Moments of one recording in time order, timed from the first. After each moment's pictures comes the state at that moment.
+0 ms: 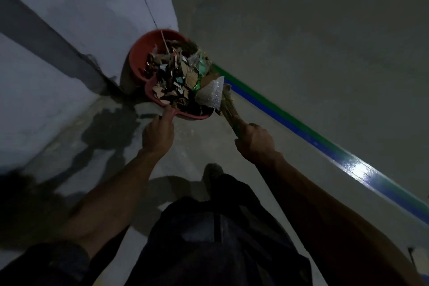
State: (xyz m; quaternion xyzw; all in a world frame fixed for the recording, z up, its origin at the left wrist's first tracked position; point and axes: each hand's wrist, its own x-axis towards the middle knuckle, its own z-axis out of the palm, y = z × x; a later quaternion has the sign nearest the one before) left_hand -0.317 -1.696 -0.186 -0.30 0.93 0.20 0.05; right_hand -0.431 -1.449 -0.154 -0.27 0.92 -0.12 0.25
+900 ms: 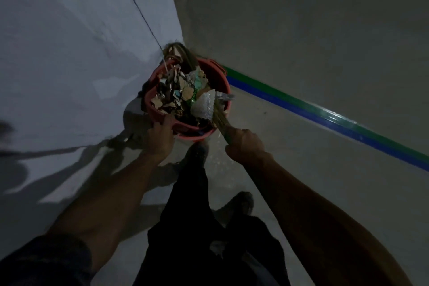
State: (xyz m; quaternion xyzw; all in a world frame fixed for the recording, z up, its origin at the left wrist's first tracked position) left_hand -0.569 -2.129 -0.286 -0.16 0.94 0.17 0.26; right_hand -0.623 -1.889 -0.249 -0.11 0.90 -0.13 0.40
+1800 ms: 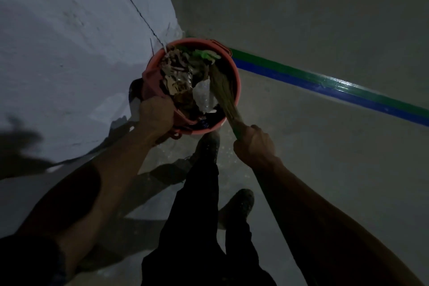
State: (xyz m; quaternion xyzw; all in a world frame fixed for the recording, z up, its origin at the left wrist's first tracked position) left_hand -0.623 -2.166 -0.328 0.00 0.96 0.01 0.28; right_hand -0.588 -1.909 -0.288 -0.02 0.91 -0.20 0.37
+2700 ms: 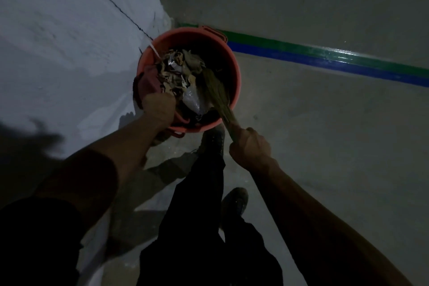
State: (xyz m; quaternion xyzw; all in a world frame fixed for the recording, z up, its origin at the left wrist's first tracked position) left_hand -0.656 -2.162 -0.333 -0.16 0.90 0.18 0.37; right_hand -0.573 -1.935 -0.317 0.05 0.89 -0.18 0.41
